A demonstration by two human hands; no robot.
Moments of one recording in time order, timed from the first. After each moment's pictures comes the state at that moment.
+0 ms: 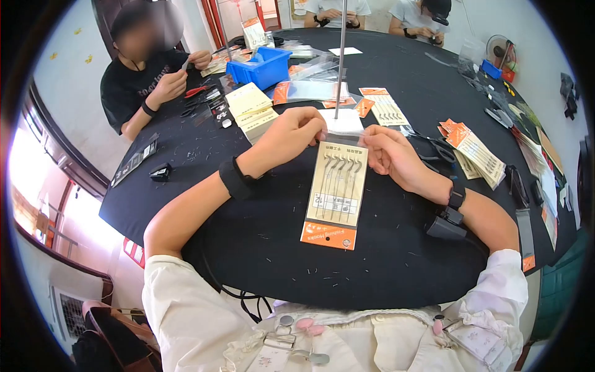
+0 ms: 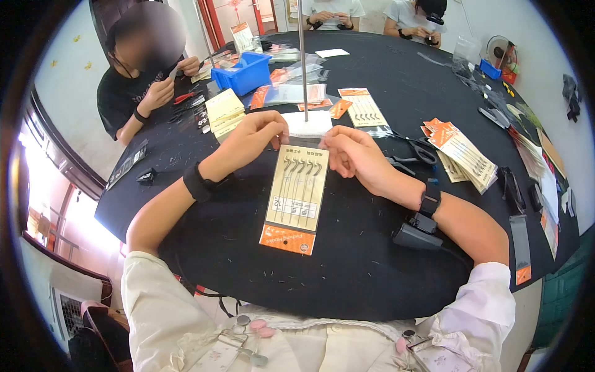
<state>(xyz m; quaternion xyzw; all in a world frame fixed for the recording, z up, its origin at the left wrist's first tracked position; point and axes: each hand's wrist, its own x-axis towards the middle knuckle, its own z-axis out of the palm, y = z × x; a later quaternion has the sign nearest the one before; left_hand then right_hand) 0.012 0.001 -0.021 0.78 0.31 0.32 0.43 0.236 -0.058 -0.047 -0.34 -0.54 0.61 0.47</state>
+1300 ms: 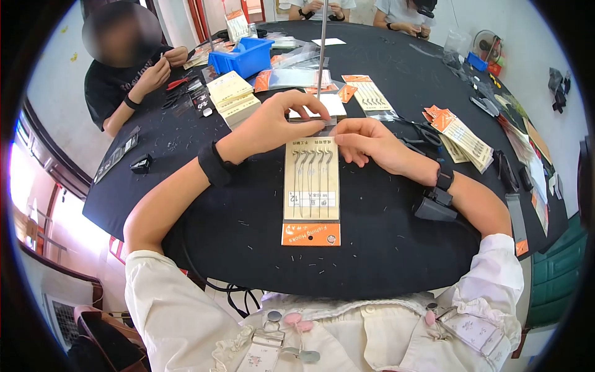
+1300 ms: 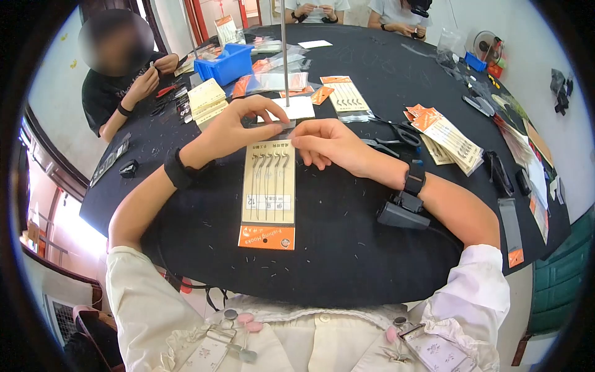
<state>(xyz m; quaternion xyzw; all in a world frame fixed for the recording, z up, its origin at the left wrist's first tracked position) 0.014 -0.009 -0.015 0.88 0.22 0.30 0.30 0.233 -0.061 -0.046 -0.32 -0.67 0.56 0.35</state>
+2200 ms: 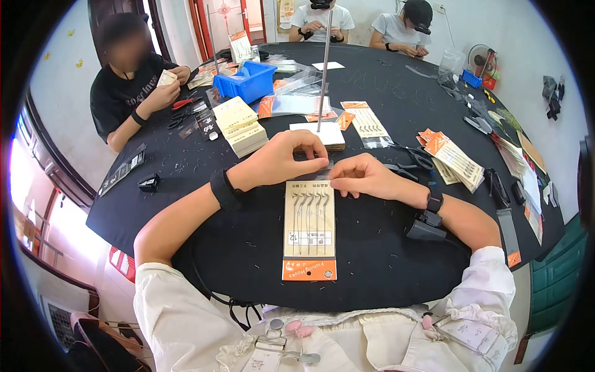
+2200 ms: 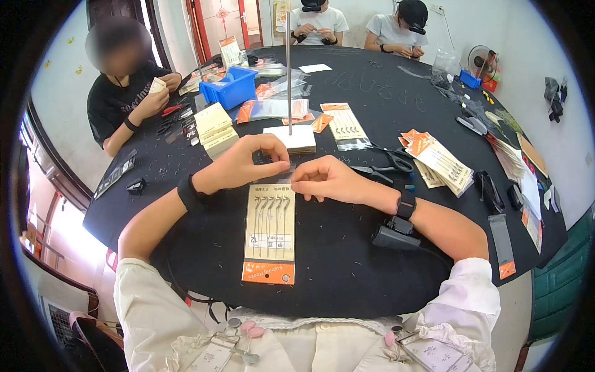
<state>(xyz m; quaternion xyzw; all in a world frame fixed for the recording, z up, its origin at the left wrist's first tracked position) 0.013 -0.017 -0.010 0.89 0.21 0.26 0.32 0.233 -0.065 -0.042 -0.31 -0.74 0.52 0.29</state>
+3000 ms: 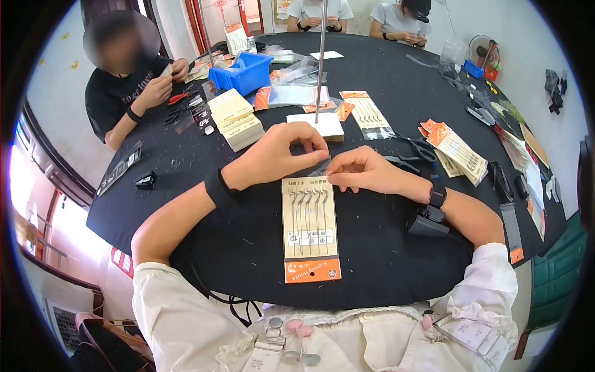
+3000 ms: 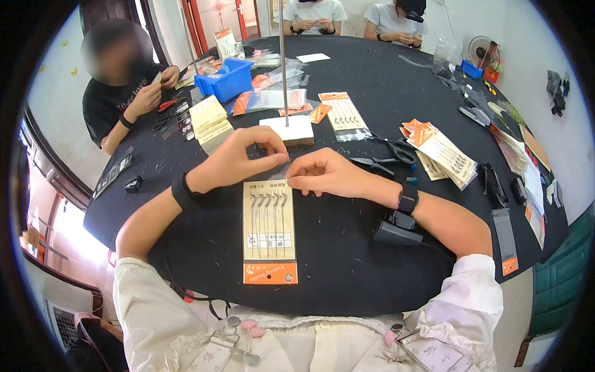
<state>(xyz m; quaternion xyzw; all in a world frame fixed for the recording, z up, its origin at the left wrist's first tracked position) 0.016 -0.022 -0.009 0.89 0.19 0.29 0.30 0.233 -0.066 -0.038 -0.32 -0.74 0.53 0.28</state>
